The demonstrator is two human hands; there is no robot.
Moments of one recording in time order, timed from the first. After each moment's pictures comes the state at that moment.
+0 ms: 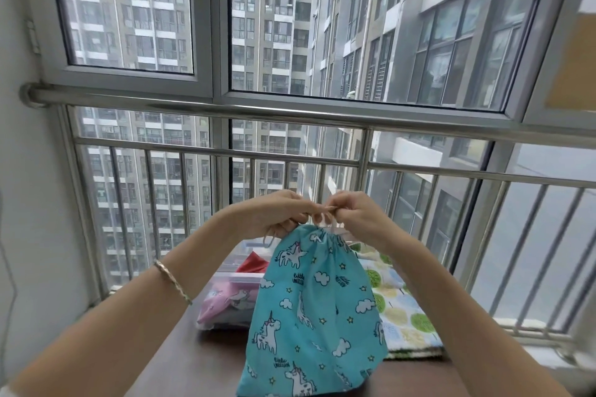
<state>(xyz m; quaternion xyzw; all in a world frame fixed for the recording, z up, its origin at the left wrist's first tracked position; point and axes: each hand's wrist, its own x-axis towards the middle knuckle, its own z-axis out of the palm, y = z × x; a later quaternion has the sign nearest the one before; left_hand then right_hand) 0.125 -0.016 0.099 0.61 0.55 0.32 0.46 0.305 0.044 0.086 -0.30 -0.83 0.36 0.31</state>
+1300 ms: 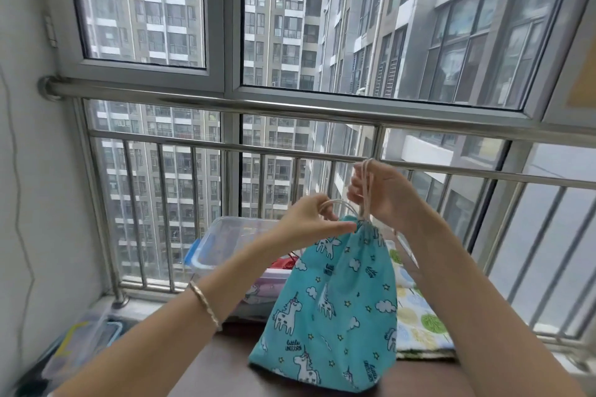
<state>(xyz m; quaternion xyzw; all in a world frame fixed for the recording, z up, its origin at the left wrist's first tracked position) 0.157 -0.012 0.063 0.66 0.57 0.42 0.27 0.306 0.067 0.111 -0.20 -0.59 0.68 0.38</state>
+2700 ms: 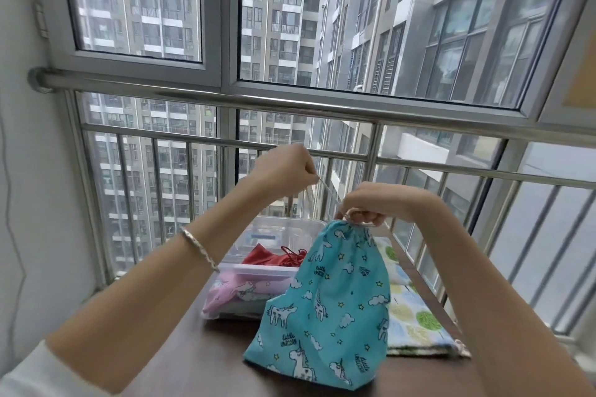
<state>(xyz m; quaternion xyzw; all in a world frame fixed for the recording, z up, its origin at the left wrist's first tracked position) 0.133 -0.013 0.136 0.67 0.68 0.28 -0.04 0.305 0.064 0.125 -0.42 -0.84 0.35 0.00</state>
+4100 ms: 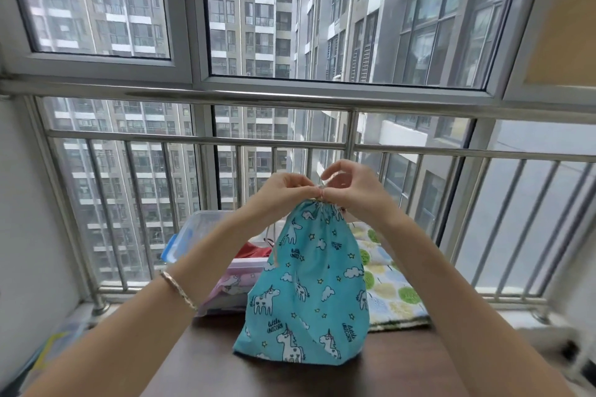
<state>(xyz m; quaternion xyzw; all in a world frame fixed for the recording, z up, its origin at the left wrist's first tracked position) 0.159 -0.017 0.087 0.63 0.55 0.45 0.30 0.321 0.036 0.092 -0.33 -0.80 0.32 0.39</state>
